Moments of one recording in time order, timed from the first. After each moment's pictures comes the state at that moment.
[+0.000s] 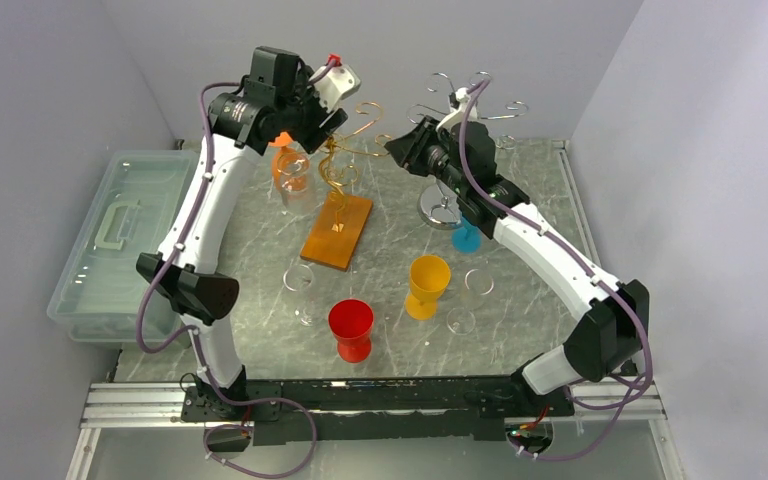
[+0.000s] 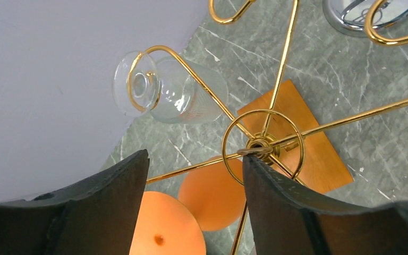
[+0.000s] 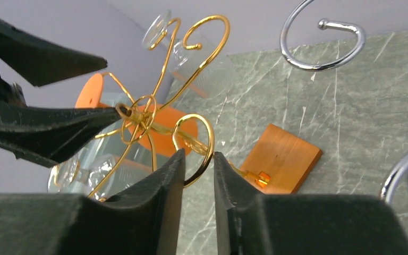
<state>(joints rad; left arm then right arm) -0.40 1.87 2.36 -1.05 0.09 0.58 0.55 1.48 1.37 -0.01 -0.02 0.69</state>
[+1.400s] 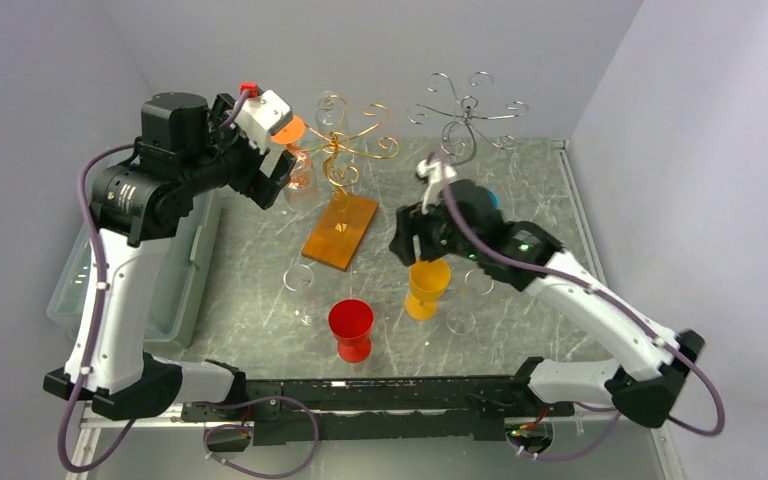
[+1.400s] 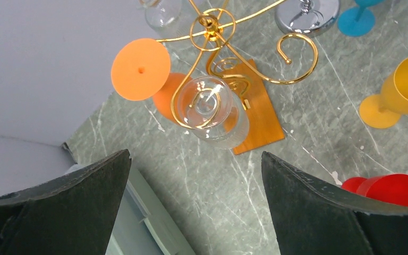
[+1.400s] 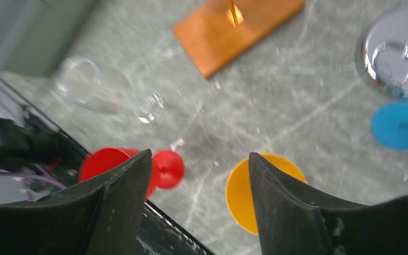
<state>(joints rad) -0.36 1.31 2.02 -1.13 0.15 0.41 0.78 1.14 1.33 -0.67 0.02 0.35</state>
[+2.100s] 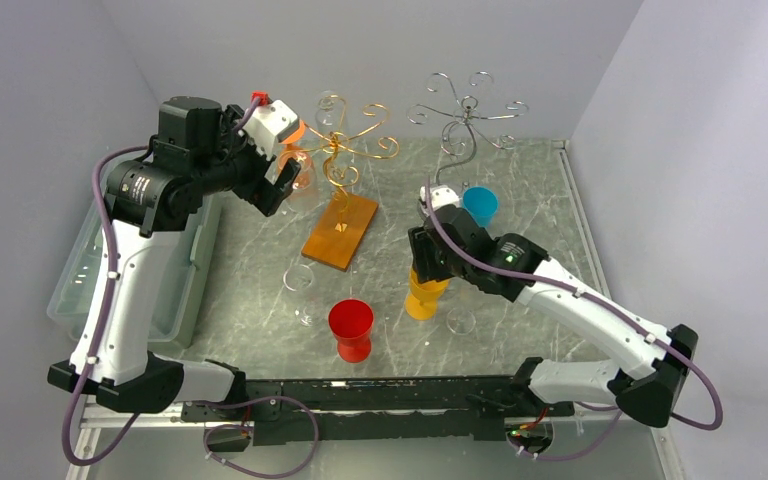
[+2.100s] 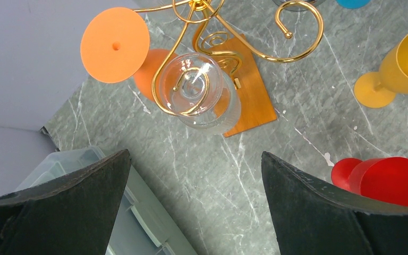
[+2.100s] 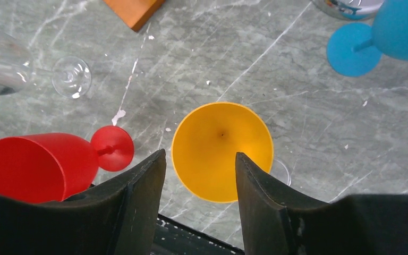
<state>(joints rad) -0.36 1.33 1.96 -1.17 0.16 0.40 0.89 1.18 1.18 -0.81 0.29 0.44</state>
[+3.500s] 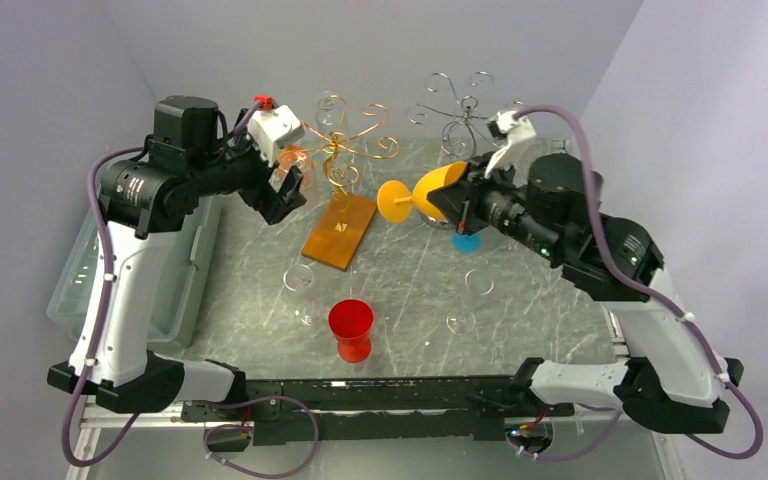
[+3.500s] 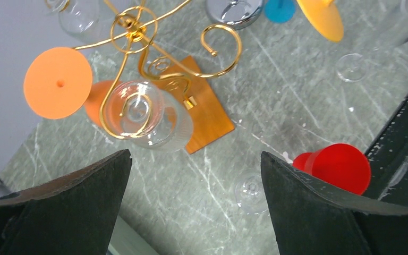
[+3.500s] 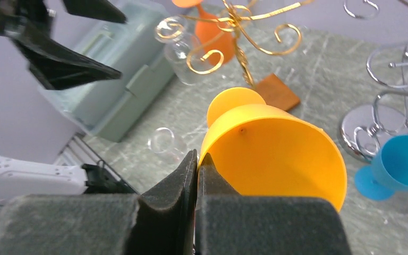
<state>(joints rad) -0.36 1.34 1.99 -1.21 0.37 0.42 0.90 1.14 1.76 -0.87 0.19 0.37</state>
